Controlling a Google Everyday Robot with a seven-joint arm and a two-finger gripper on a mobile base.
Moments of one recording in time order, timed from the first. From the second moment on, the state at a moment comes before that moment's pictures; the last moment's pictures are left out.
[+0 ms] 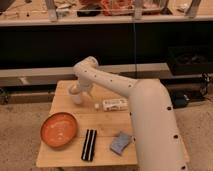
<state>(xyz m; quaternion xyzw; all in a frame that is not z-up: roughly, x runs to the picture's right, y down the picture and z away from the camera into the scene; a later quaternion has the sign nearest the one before) -0.133 0.042 0.915 -0.18 -0.25 -0.56 0.77</state>
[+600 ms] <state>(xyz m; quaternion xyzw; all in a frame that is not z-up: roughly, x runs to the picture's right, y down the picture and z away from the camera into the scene) -0.133 0.040 0.913 -0.17 -0.26 -0.56 0.77</state>
